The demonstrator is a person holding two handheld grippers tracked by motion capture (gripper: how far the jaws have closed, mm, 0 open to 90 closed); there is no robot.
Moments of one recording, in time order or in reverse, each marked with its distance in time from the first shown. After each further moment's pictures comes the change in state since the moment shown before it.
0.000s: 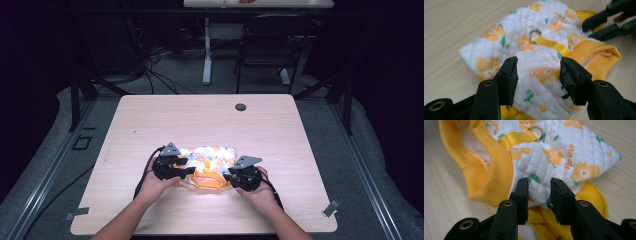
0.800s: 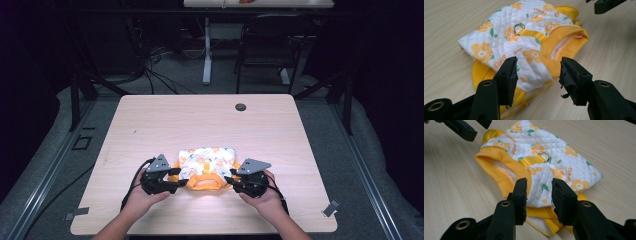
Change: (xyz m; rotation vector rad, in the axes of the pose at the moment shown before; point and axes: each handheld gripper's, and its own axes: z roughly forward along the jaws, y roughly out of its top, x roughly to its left) left arm -0.020 -0.022 -0.048 -0.070 0.007 0.066; right arm 0.026 0.015 -0.054 -0.079 -0.006 -0.042
